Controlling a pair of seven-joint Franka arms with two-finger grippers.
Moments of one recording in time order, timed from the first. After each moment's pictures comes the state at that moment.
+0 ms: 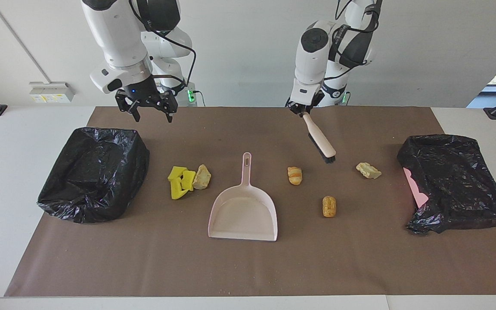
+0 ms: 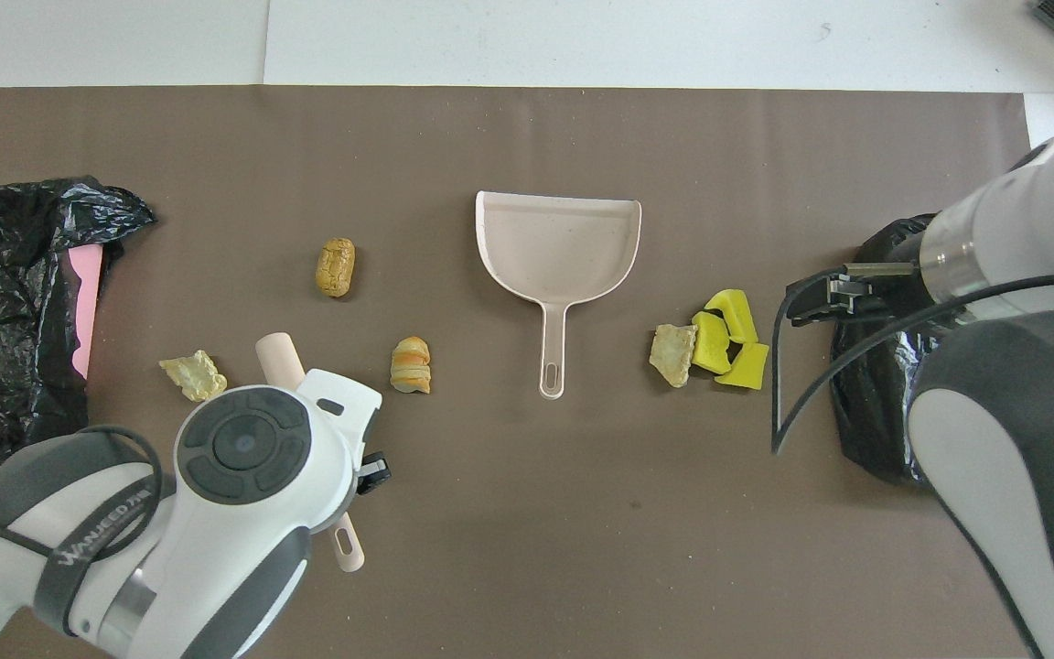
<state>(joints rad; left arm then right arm) -0.57 -0.20 0.03 -2.19 0.03 1.77 -0.95 0.04 0.05 0.17 -1.60 0.01 1.63 0.28</state>
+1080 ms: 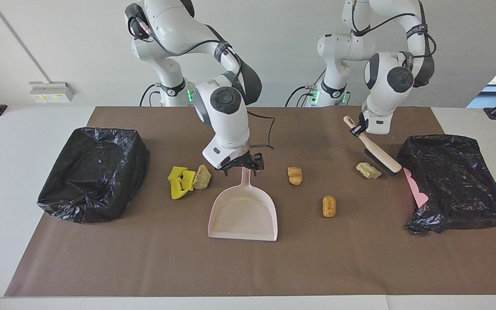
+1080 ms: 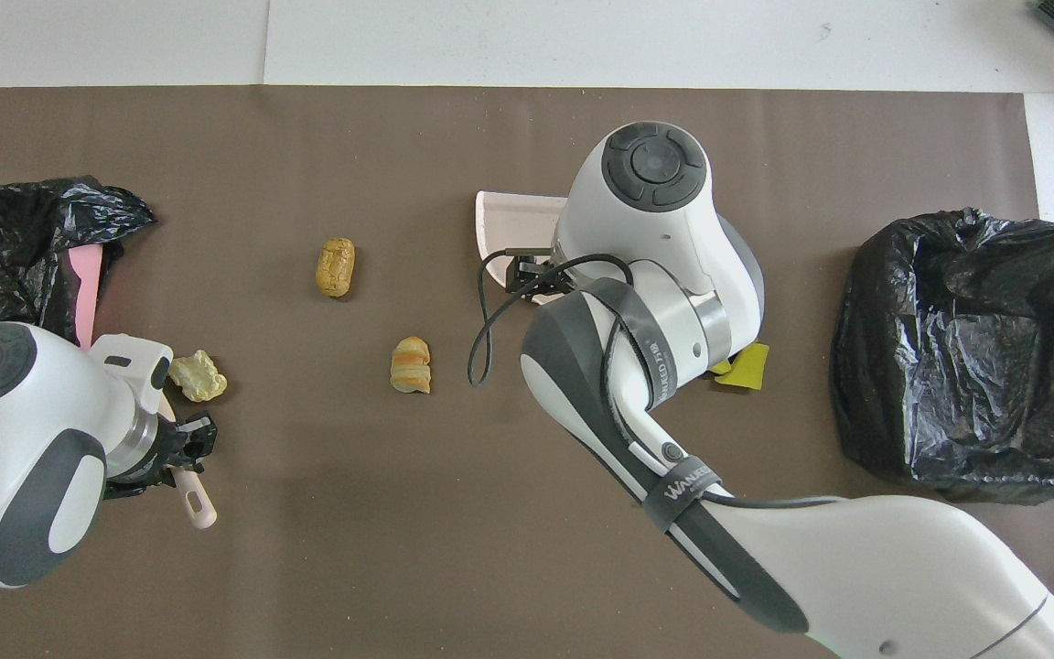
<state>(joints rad) -0.16 -0.18 0.02 -2.34 0.06 1.91 -0.67 0.35 0.51 0.17 -1.46 0.01 1.95 0.55</state>
